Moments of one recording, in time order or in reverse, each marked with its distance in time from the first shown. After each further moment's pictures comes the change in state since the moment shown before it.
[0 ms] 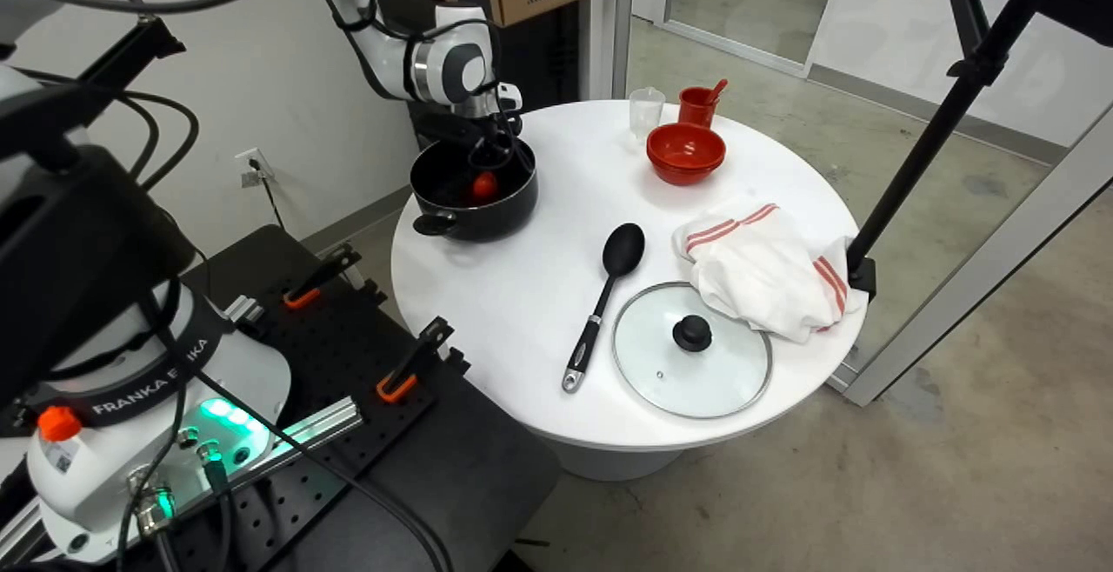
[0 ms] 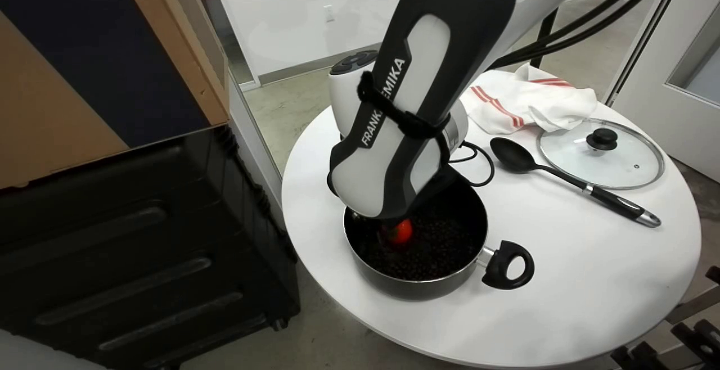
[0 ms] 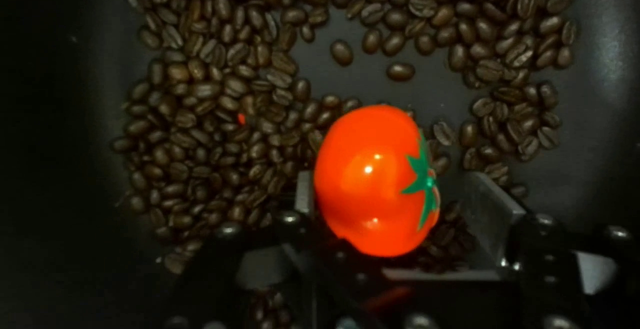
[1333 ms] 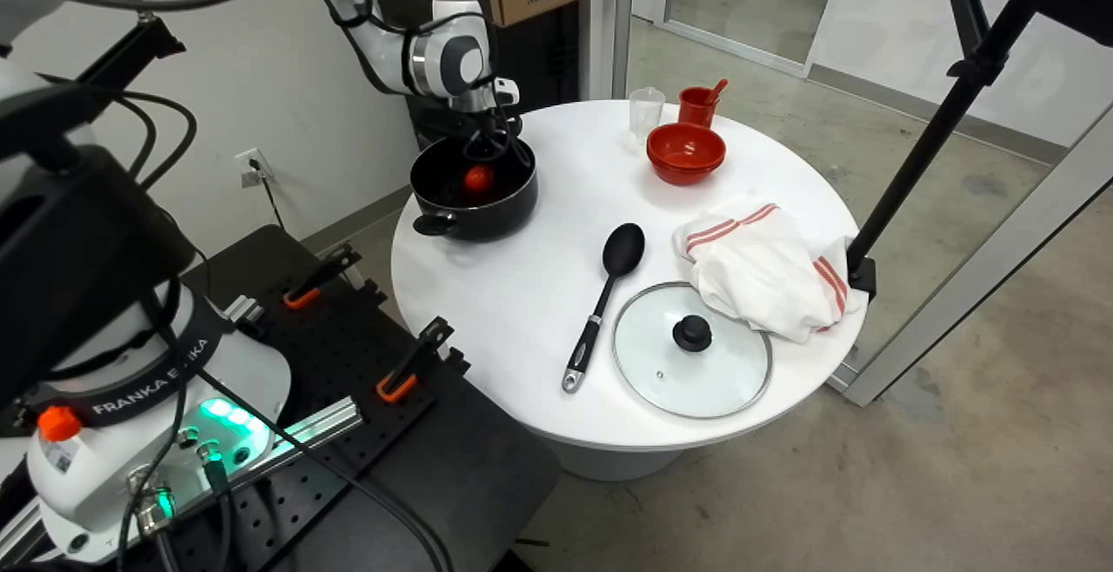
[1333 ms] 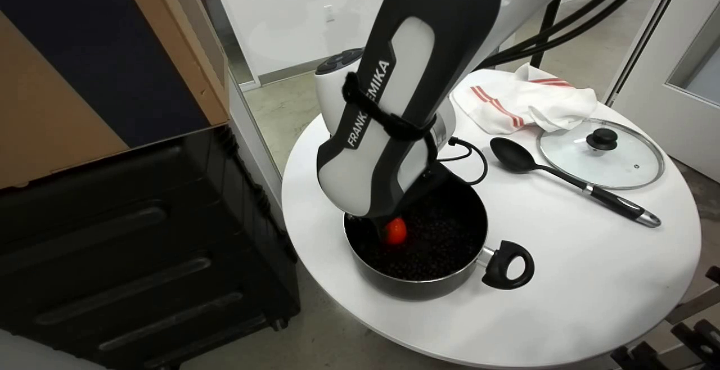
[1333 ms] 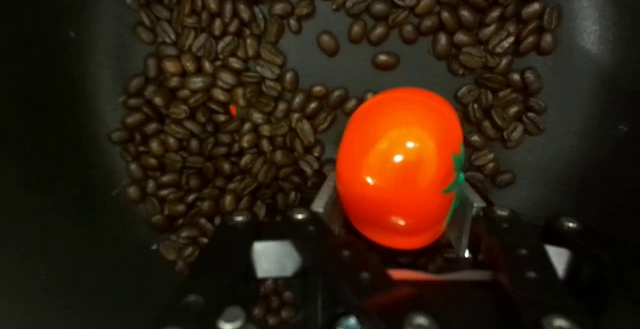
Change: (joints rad) arm 0.036 0.006 -0.022 0.041 0.000 -0.057 0.044
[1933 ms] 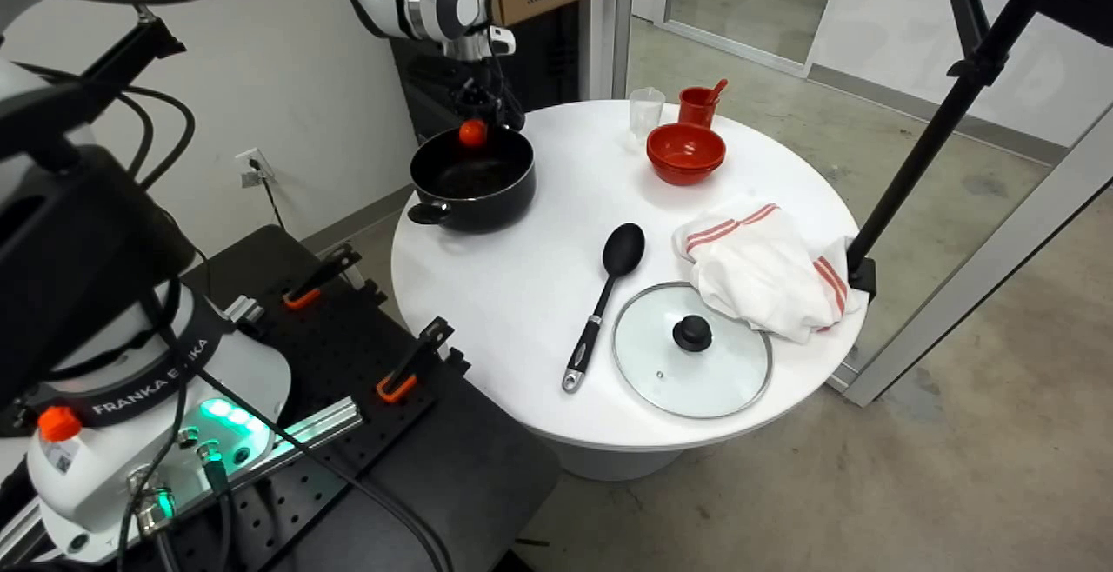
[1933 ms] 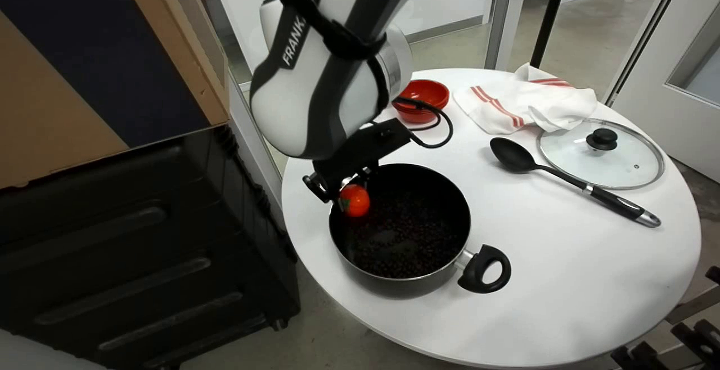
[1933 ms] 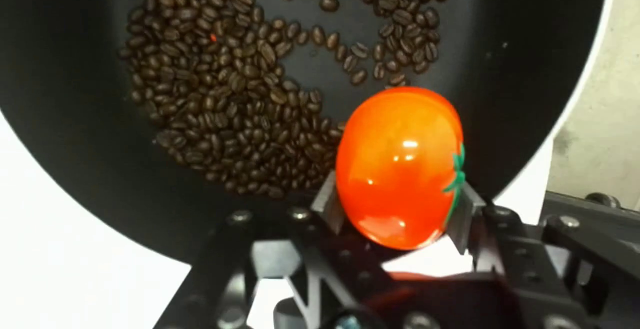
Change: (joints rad) arm -0.004 -0.065 0.035 0.131 0.007 -0.154 0.047
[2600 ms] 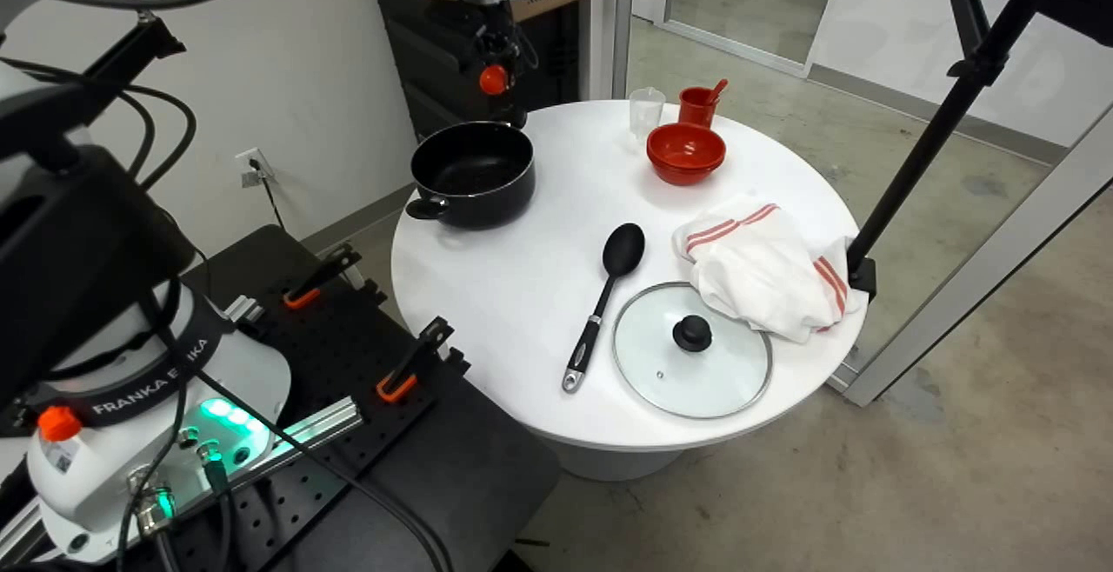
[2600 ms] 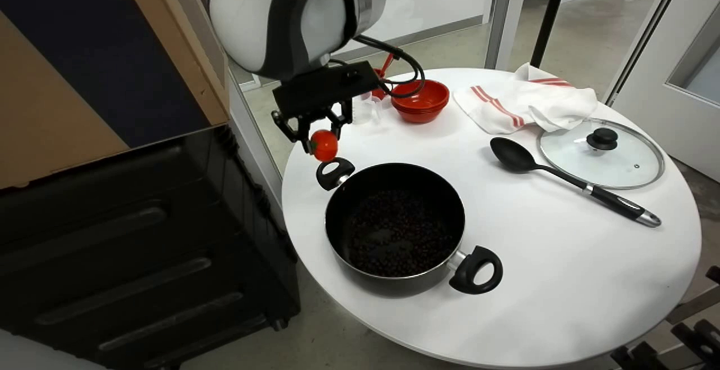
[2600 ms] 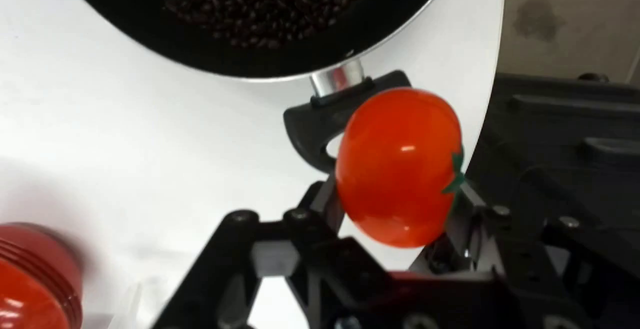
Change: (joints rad) arm -0.027 -0.009 -0.016 0.189 0.000 -0.058 0.100
